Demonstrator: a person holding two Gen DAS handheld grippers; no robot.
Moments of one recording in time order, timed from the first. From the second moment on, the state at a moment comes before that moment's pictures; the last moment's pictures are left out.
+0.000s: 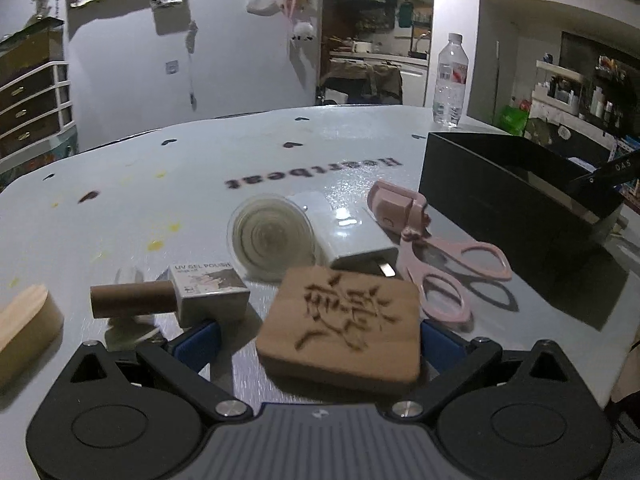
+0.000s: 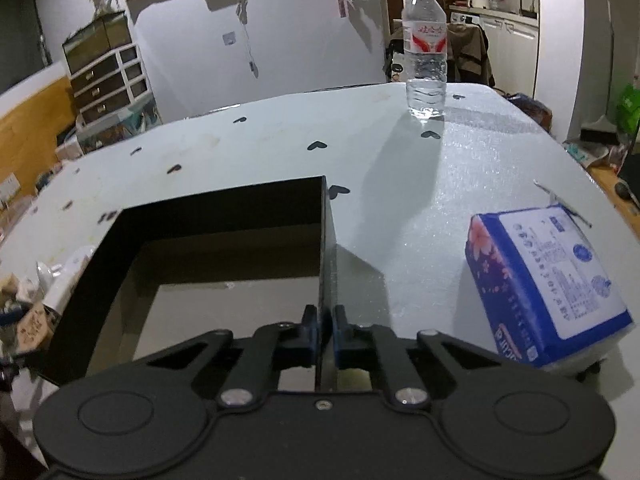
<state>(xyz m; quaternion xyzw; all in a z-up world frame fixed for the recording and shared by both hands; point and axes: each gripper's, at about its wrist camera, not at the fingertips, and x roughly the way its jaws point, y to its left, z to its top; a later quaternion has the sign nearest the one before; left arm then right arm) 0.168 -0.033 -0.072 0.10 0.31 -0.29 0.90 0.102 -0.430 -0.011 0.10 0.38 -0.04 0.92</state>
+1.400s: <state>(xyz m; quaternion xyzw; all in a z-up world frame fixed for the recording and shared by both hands) 0.204 -0.238 0.008 -0.17 0.43 -0.28 0.84 0.097 -0.416 -0.011 0.09 0.37 -0.08 0.92</state>
